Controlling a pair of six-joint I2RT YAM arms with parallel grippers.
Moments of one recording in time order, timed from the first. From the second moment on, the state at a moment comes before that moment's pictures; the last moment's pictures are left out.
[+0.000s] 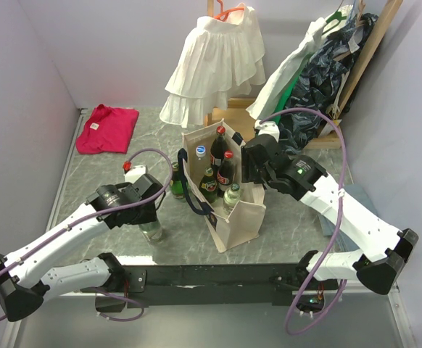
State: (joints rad) left arm -0.82 1.00 0.99 -1.16 -0.42 -0.91; right arm 0.77 1.24 1.34 -0.93 0.44 0.51
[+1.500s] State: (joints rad) left arm -0.82 1.04 1.28 -1.26 -0.45 -0.77; right arm 0.77 1.24 1.34 -0.93 0.45 0.51
